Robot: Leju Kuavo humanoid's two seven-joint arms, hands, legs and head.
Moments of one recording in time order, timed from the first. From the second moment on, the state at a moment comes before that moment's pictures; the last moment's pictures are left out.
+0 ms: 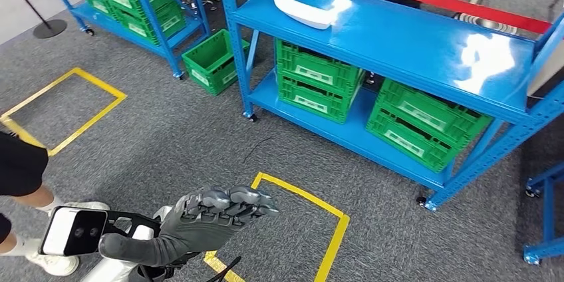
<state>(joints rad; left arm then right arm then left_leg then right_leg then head) -0.29 0.13 -0.82 -1.74 0.55 -0.72 -0.54 0.00 -0.11 0.58 -0.24 -0.46 -0.07 -0.02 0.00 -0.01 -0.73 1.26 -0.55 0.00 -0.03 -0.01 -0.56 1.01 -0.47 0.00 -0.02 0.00</state>
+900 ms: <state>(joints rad) -0.23 0.15 -0.76 -1.76 0.55 -0.76 -0.54 -0.07 -0.08 0.60 -0.25 -0.45 -0.12 0.06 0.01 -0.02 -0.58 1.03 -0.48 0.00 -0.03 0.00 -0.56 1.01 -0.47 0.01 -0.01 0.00</state>
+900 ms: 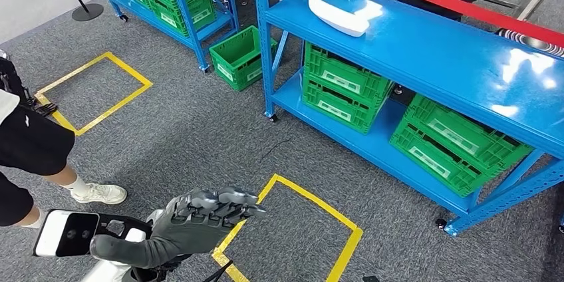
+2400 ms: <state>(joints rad) -0.26 0.16 -0.78 -1.71 0.56 -0.73 -0.59 -0.06 -0.09 0.61 -0.25 -0.48 -0.12 0.03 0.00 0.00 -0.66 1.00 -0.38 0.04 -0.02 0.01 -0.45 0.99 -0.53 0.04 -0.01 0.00</state>
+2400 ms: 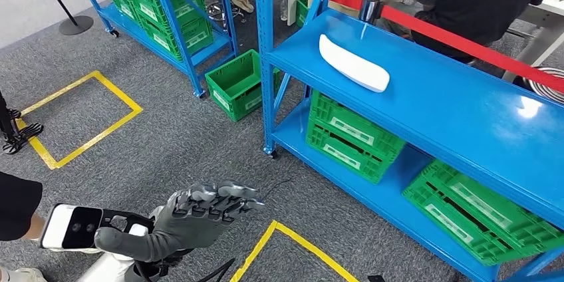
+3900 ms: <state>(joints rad) -0.26 0.16 -0.79 -1.71 0.55 -0.74 -0.58 -0.06 -0.09 0.60 -0.25 -0.53 -0.11 0.02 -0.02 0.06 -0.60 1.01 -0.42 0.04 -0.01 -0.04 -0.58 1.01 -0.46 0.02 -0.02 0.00</state>
